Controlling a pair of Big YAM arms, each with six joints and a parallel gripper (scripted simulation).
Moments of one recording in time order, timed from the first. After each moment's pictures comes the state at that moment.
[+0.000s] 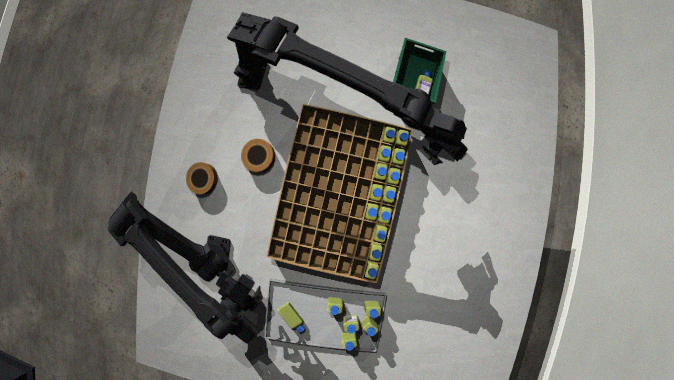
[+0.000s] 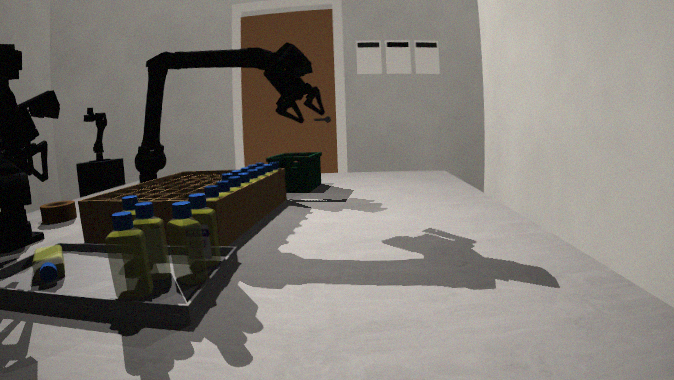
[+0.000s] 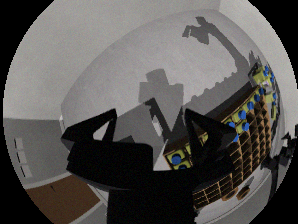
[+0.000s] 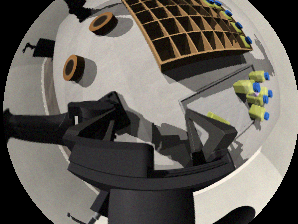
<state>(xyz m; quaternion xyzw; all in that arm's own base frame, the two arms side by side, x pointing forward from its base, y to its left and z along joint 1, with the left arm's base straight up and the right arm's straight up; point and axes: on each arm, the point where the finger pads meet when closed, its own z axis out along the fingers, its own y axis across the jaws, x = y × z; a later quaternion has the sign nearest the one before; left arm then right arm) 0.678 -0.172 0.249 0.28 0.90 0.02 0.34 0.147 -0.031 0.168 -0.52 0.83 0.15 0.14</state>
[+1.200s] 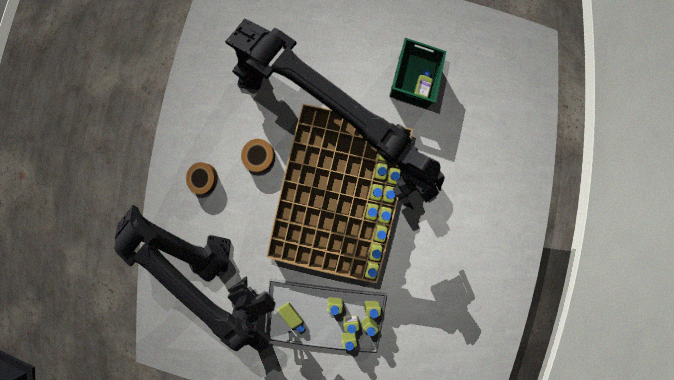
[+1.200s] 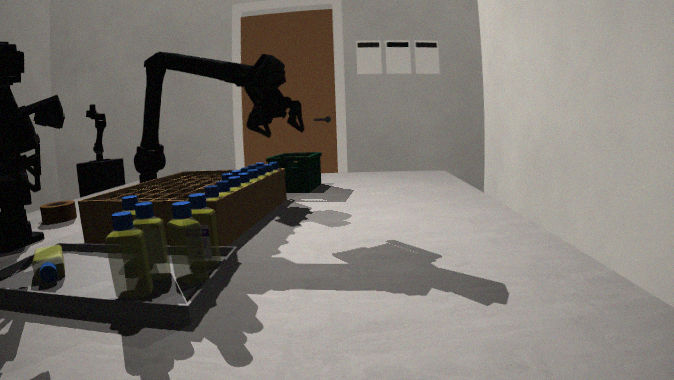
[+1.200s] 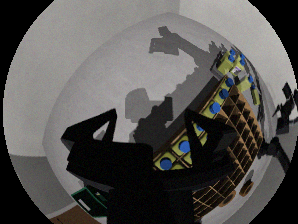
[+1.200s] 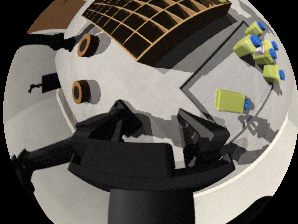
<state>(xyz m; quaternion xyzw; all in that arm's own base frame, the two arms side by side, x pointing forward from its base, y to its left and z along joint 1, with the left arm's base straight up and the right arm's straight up) 0.636 -0.322 0.211 0.37 0.84 -0.12 0.38 0.170 -0.053 0.158 -0.34 0.91 0.21 0.07</state>
